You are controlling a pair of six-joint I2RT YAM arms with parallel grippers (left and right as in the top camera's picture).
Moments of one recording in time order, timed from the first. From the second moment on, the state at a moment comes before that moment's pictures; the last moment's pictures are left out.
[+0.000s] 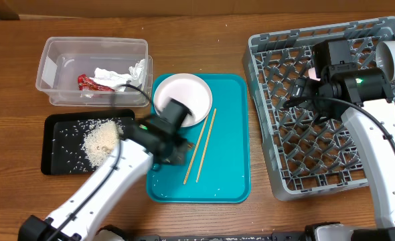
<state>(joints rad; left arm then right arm) -0.47 1.42 1.04 -1.00 0.00 -0.42 0.13 1.50 1.50 -1.25 0.24 0.46</state>
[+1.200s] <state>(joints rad) 0.37 1.69 1.04 -0.82 -0.10 -0.41 0.13 1.50 1.50 -1.25 0.22 0.46</state>
